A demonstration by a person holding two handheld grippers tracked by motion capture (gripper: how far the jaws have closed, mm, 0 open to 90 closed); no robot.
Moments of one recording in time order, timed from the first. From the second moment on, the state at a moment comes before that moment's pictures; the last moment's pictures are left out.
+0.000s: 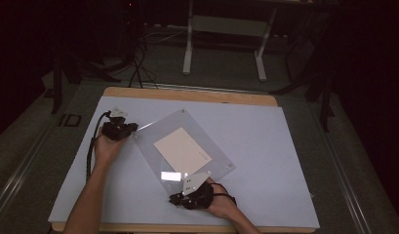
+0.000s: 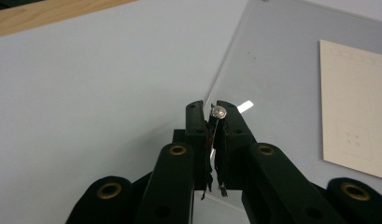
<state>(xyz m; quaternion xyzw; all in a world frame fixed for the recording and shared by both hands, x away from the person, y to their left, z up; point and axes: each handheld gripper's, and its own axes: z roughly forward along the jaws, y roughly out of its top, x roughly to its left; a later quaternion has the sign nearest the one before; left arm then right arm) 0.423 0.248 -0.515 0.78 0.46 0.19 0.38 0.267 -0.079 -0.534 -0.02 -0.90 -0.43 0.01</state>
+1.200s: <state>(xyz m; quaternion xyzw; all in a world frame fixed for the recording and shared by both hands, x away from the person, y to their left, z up) 0.507 0.116 -0.456 0.82 0.38 0.19 0.39 0.247 -0.036 -0.479 -0.01 -0.91 -0.39 -0.16</state>
